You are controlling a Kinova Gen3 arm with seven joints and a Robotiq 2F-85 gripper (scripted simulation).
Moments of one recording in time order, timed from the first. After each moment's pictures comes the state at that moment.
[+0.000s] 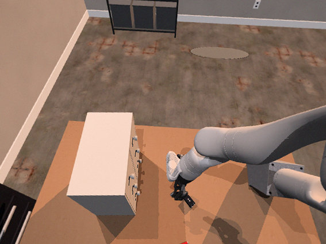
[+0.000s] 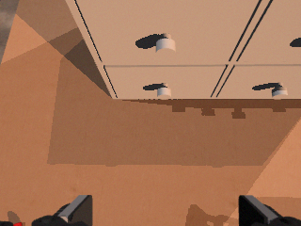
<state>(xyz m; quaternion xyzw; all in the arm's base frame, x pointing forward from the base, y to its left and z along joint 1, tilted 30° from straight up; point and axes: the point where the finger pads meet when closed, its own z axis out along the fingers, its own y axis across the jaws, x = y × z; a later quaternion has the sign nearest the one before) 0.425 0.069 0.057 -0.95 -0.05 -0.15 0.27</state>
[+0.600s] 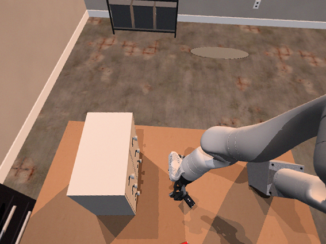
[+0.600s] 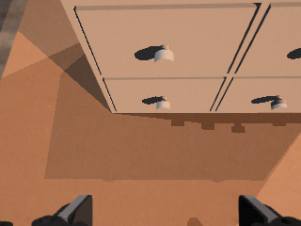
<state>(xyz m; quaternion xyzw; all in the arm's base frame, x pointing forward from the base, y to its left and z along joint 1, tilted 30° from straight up) 0.429 0.072 0.053 -0.94 -0.04 -0.19 0.27</state>
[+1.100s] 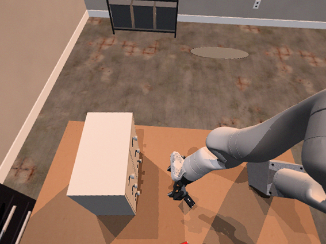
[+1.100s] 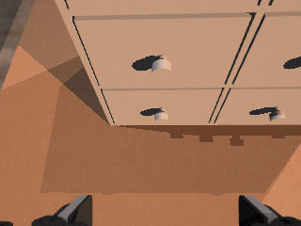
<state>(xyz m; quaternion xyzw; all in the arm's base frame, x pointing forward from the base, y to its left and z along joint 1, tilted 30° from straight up) 0.434 0.072 0.049 -0.94 -0.03 -0.22 0.27</state>
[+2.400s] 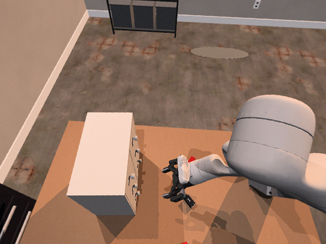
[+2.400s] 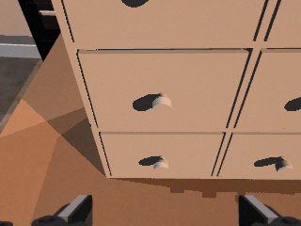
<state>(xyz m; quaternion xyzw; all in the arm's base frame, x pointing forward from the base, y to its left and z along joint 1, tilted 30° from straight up) 0.454 0.084 0.037 -0.90 0.00 -0.35 0.27</state>
